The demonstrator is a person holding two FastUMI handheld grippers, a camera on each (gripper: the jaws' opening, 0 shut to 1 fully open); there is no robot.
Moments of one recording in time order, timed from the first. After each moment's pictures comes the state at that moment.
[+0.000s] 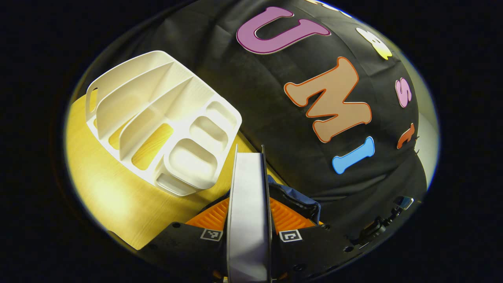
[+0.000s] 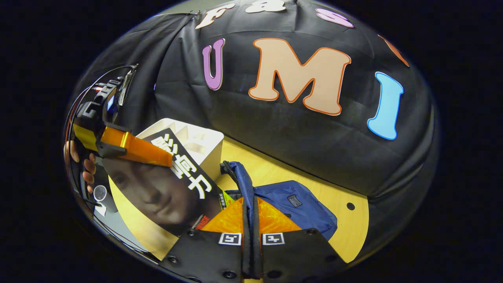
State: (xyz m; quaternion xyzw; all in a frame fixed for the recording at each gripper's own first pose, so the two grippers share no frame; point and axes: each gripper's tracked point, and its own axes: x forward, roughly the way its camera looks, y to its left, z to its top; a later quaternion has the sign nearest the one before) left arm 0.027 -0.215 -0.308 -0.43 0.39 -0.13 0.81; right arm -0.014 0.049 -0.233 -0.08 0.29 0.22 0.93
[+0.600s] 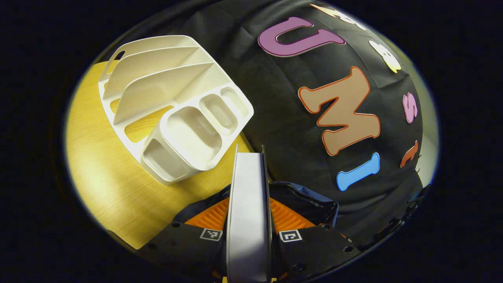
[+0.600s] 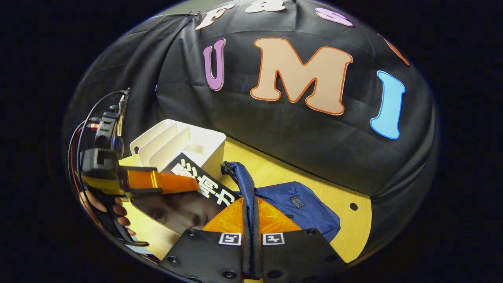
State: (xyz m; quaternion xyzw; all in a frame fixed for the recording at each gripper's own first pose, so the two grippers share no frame) left arm 0.020 -0.252 -0.351 -0.49 0.34 -0.06 0.80; right arm -0.012 0.055 -0.237 -0.07 0.29 0.23 0.93
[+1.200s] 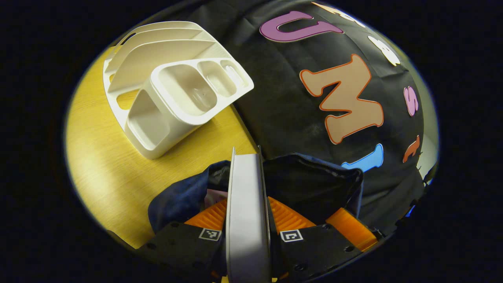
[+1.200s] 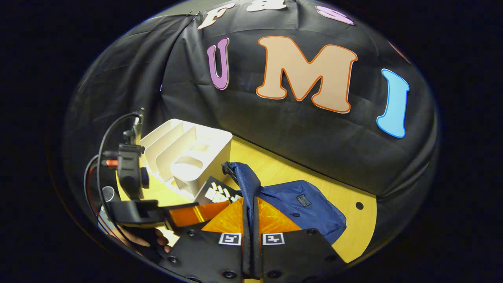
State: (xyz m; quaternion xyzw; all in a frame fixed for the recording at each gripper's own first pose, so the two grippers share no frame) left arm 0.005 -0.317 -0.384 -0.50 0.36 -0.08 0.78; right arm -0.018 0.064 -0.236 -0.06 0.30 0.25 0.92
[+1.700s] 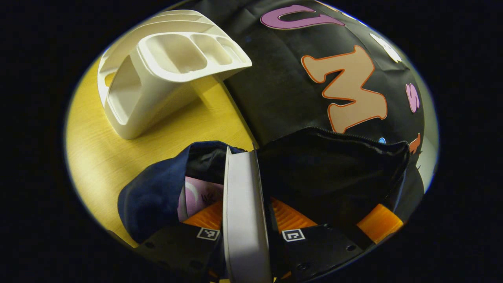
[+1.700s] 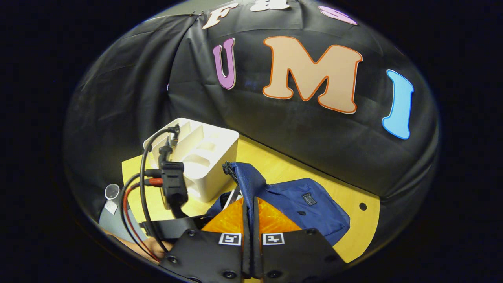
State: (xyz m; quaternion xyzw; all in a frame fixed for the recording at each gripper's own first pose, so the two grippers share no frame) left arm 0.021 -0.360 -0.404 -0.51 0.37 -0.09 0.77; right arm -0.029 0.069 -0.233 -0.06 0.30 0.28 0.91
